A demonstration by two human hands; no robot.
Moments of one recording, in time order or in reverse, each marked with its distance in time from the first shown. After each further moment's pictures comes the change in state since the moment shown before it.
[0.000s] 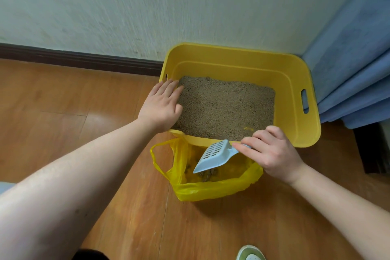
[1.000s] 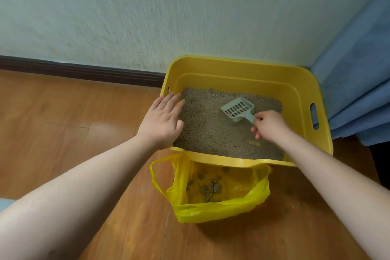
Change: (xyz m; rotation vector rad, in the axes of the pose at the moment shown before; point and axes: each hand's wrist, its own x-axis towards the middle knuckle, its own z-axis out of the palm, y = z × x) left_hand 0.002 0.001 0.000 0.021 -0.011 0.003; right_hand 0.065 0.075 0.063 0.711 -0.636 1.371
